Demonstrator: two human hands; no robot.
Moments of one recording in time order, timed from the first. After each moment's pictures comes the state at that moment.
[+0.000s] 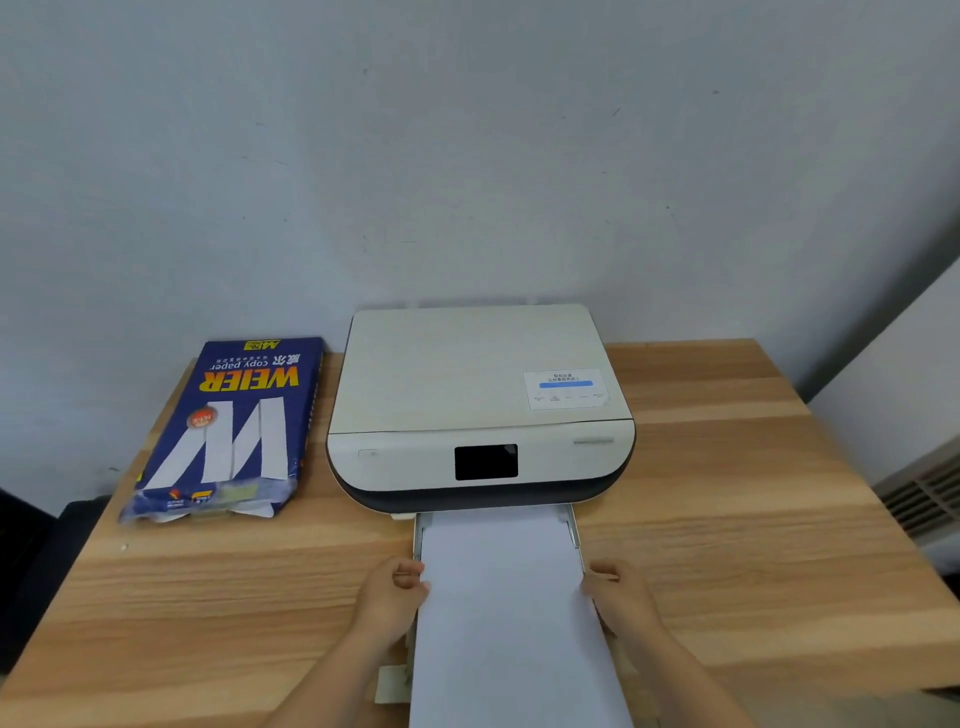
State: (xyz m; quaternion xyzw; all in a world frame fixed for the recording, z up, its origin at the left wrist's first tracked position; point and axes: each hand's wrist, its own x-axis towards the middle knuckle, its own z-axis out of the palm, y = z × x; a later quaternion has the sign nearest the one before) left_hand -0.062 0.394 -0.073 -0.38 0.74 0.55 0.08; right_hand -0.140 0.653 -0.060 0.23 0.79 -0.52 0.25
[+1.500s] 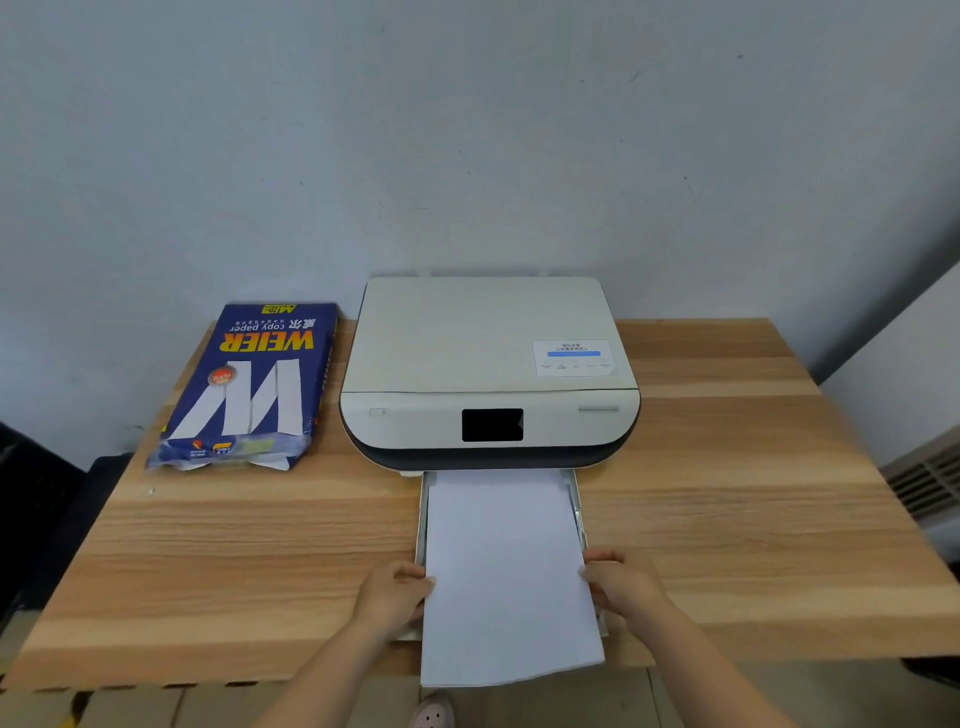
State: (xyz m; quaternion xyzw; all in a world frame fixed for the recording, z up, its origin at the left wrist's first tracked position) left_hand -0.018 0.410 -0.082 -0.43 0.65 0.61 0.12; right_hand -0.122 0.665 -0.053 0.25 0.75 -0.54 0.30
